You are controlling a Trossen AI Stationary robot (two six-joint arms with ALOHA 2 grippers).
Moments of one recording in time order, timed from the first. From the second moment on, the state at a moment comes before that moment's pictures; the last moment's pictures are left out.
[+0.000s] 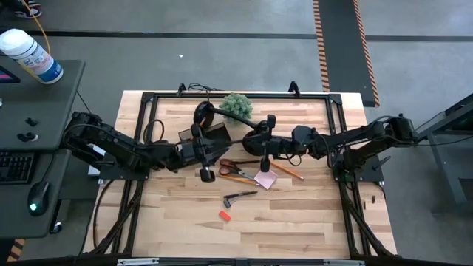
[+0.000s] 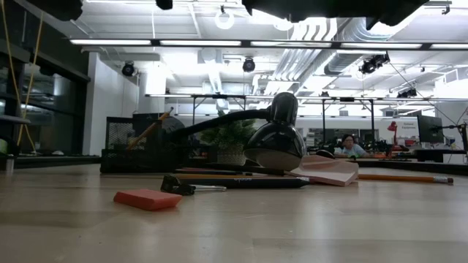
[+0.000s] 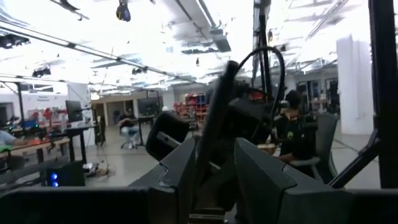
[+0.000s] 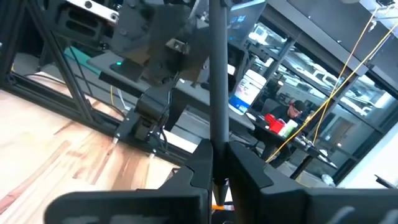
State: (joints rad) left arm -0.13 1.35 0.61 1.12 -0.46 0.27; right arm 0.03 1.40 0.74 0.74 0.11 -0.54
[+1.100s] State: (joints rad) left arm -0.05 1.38 0.75 0.90 -0.28 0.20; right arm 0.01 1.40 0.74 0.74 0.09 -0.50
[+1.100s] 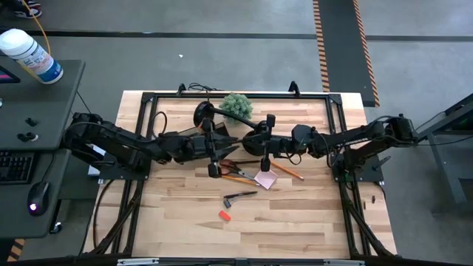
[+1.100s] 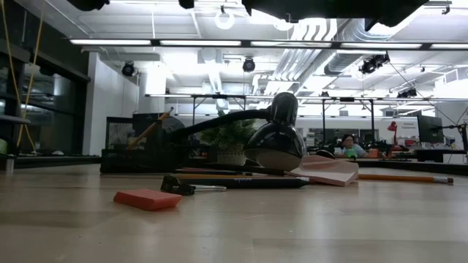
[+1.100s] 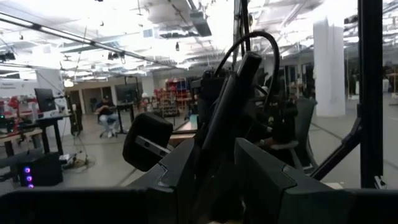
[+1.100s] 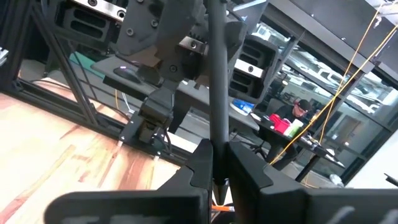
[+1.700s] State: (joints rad) left arm -0.05 1.38 0.75 0.88 -0.33 0.19; right arm 0.01 1.40 0.74 0.72 0.08 -0.50
